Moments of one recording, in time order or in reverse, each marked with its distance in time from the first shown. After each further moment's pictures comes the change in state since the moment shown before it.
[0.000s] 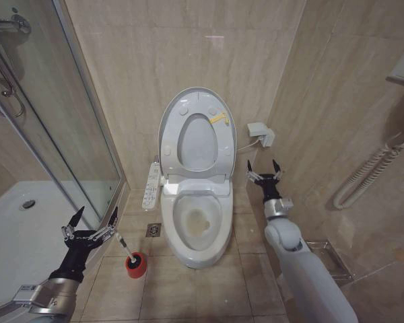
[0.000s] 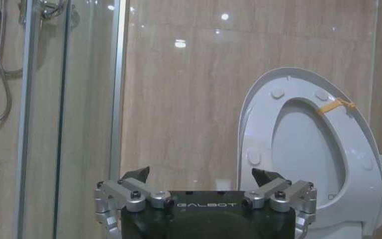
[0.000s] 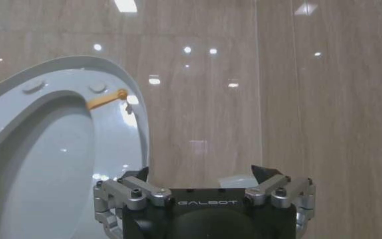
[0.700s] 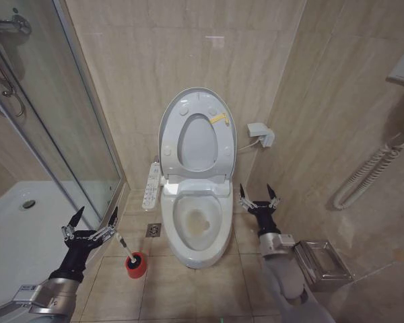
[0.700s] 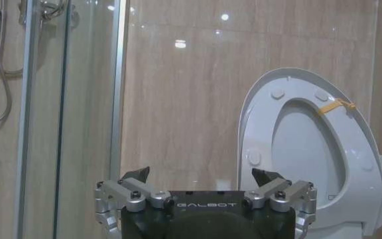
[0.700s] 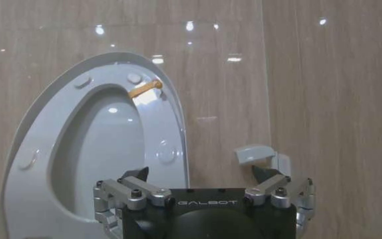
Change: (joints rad) left arm 0.000 0.000 0.000 0.000 0.000 0.000 0.000; right arm -0.312 0.070 -0.020 0.279 -0.058 -0.067 0.045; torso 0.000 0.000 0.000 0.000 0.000
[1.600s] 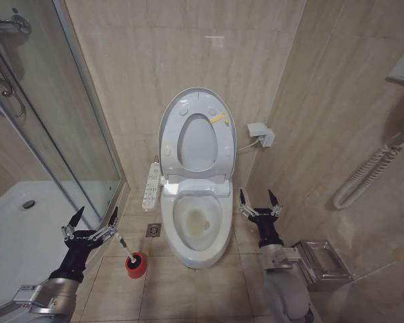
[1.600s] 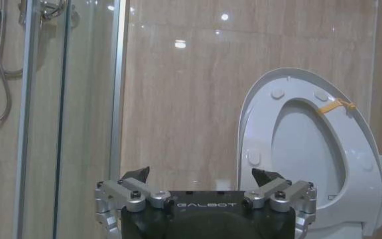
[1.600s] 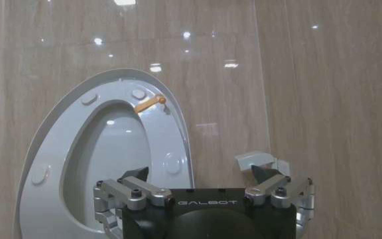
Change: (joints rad) left arm 0.000 0.000 0.000 0.000 0.000 0.000 0.000; right arm -0.079 0.069 0.025 0.084 -0.032 0.015 -0.029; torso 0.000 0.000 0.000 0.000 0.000
